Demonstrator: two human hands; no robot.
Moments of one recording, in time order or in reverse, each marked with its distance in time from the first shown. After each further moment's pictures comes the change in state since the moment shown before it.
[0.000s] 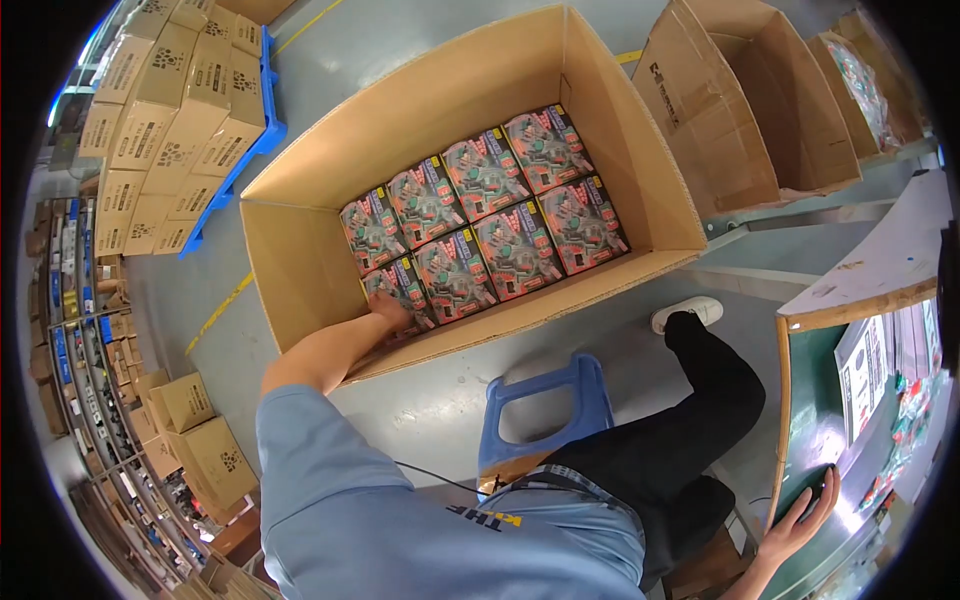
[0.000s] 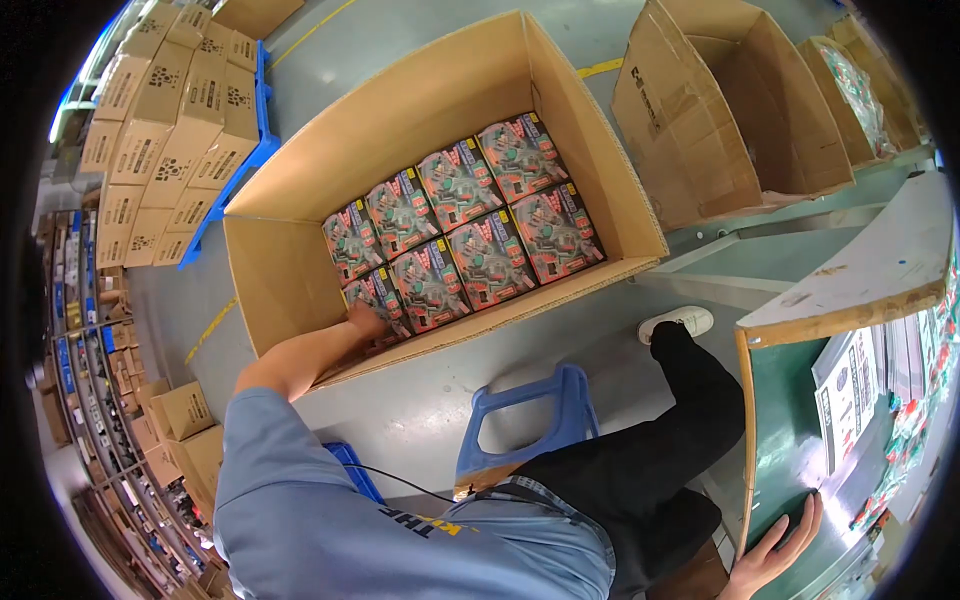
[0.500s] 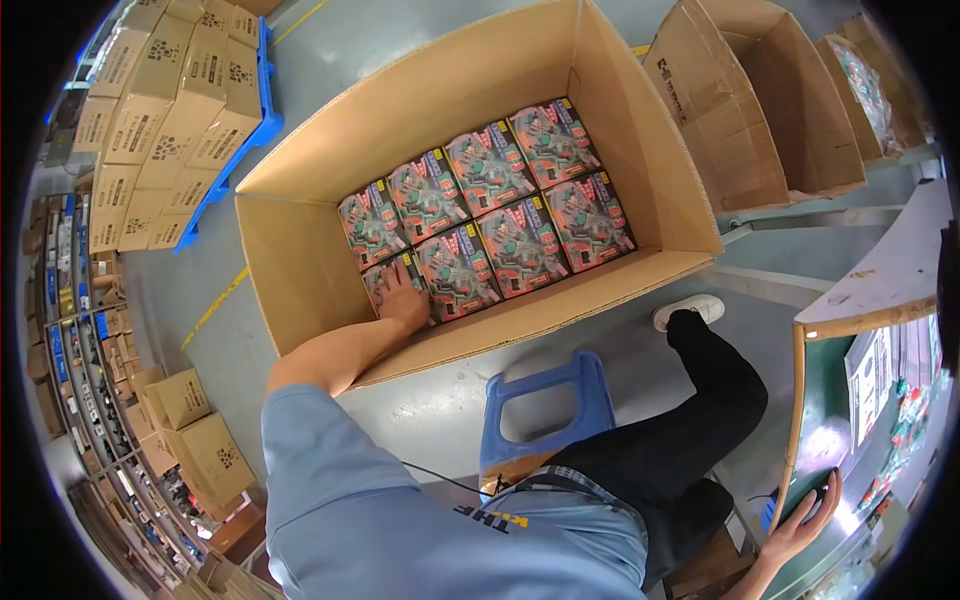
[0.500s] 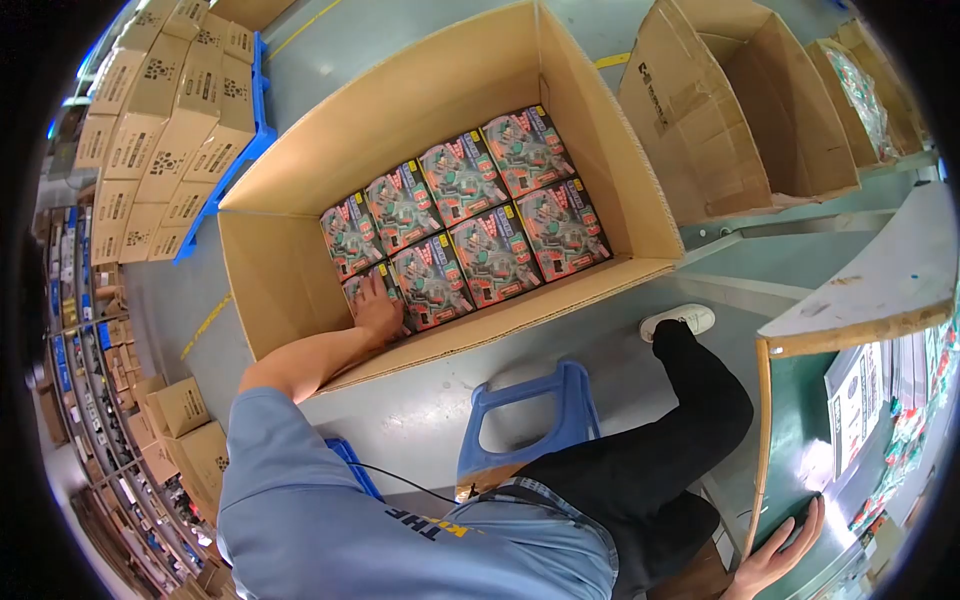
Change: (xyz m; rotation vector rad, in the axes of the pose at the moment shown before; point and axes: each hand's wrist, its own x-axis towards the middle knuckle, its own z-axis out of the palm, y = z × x) left_hand -0.046 0.041 -0.018 -0.193 0.249 0.184; right_hand -0.006 0.001 0.002 -0.010 0.009 0.052
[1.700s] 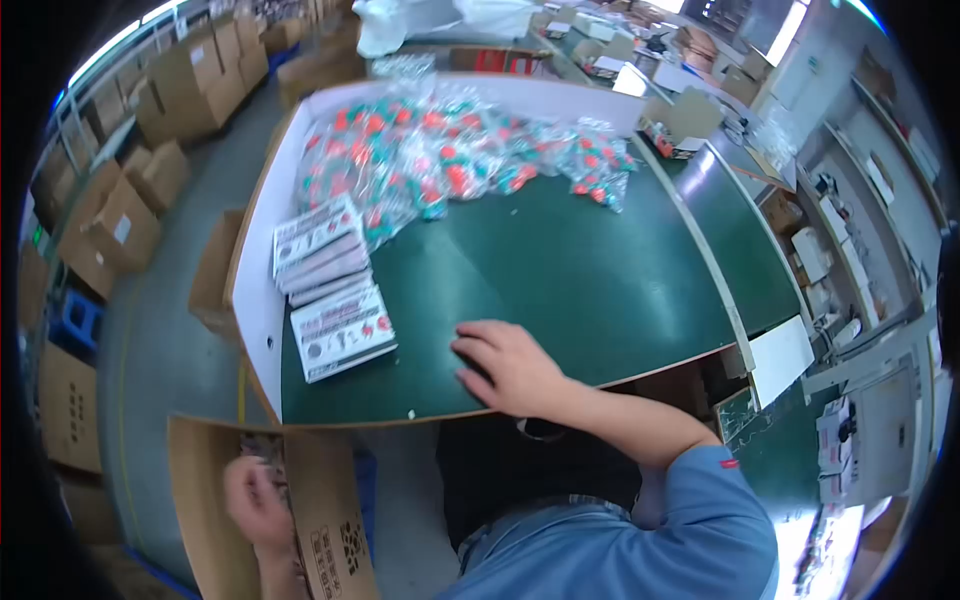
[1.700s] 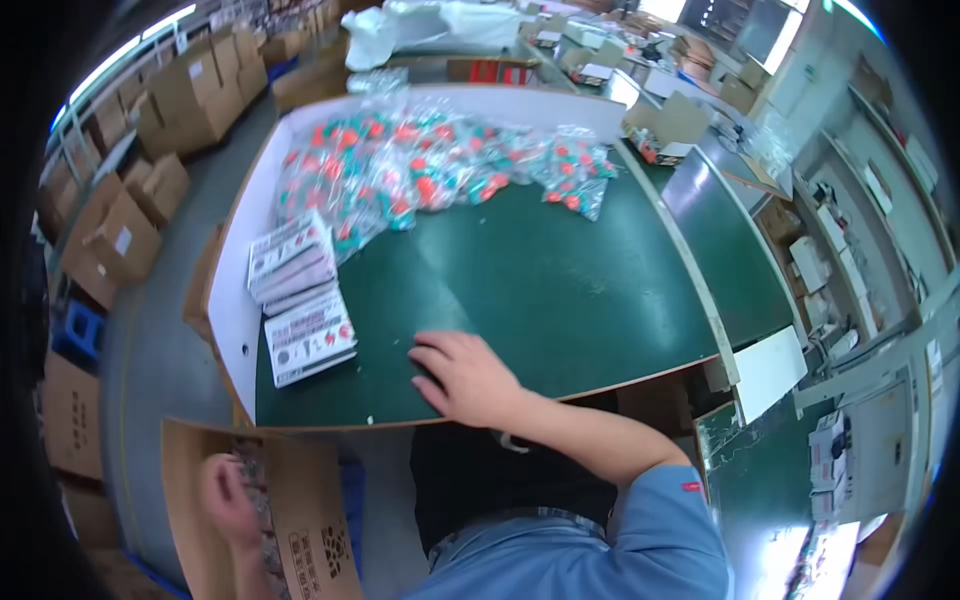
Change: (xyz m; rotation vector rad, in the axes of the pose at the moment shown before) left_hand -0.261 0.323 -0.286 -0.753 0.111 1.439; right_hand -0.001 -0.003 -0.012 0.299 0.242 -0.027
